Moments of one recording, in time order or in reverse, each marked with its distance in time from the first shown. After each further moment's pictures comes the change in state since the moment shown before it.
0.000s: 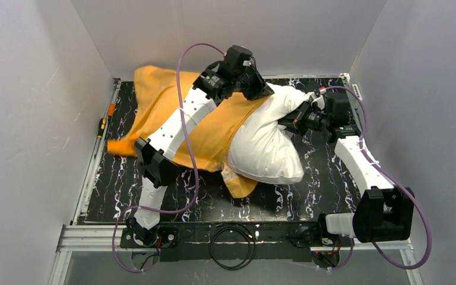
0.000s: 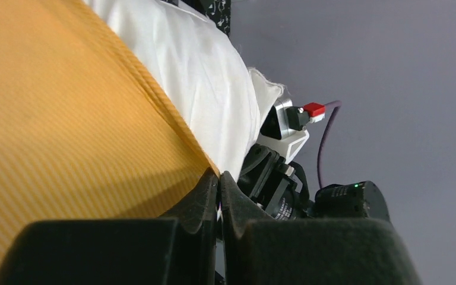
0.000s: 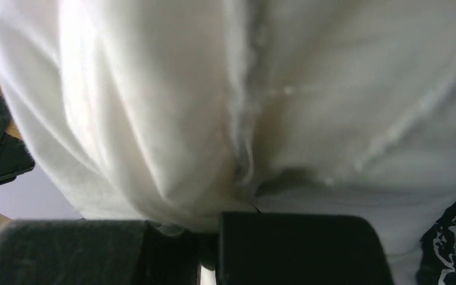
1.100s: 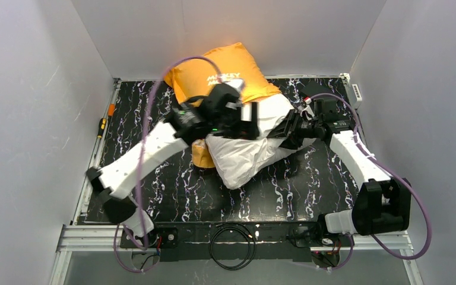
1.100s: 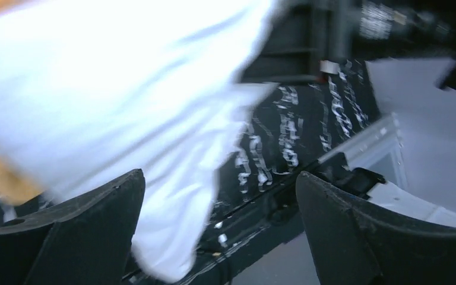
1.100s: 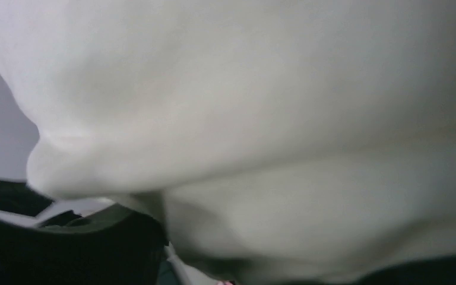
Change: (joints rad) left arm -0.248 -0.395 -0.472 -0.116 -0.280 0.478; right arm 0.056 0.103 0.047 -0.267 -0.083 -0.163
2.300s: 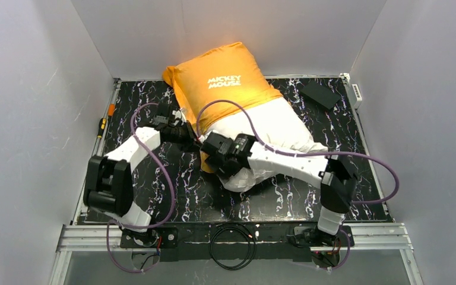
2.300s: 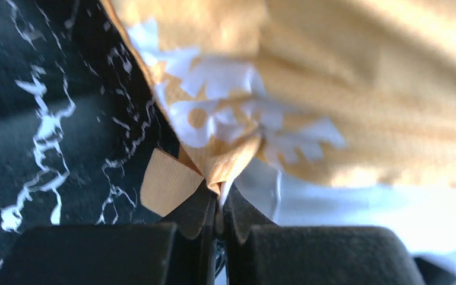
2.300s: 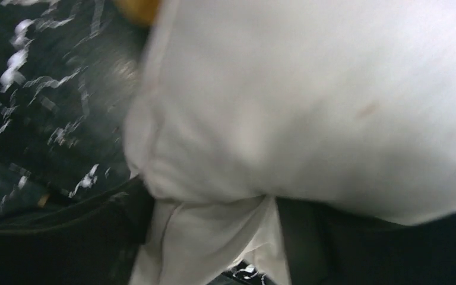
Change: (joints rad) left arm 0.728 -0.074 -0.843 0.438 0.661 -0.019; right arm 1.028 0.358 0.483 -0.468 1.132 -0.571
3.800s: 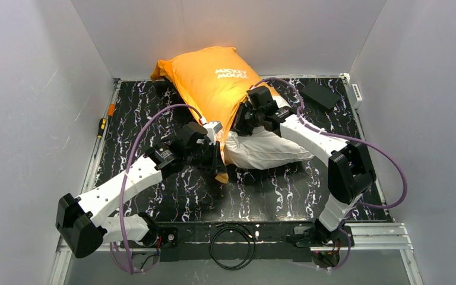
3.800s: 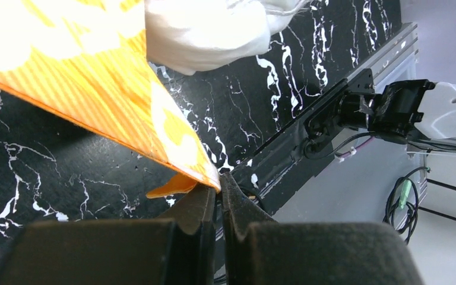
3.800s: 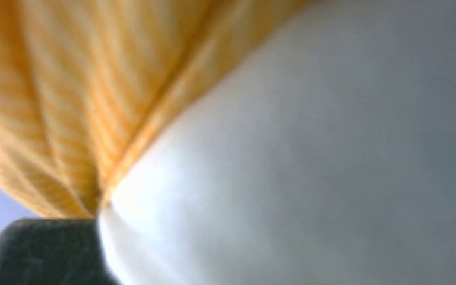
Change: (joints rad) left arm -0.554 -0.428 -0.072 -0.103 -0.279 0.069; right arm -0.549 -0.015 -0.132 0.581 -0.651 0.692
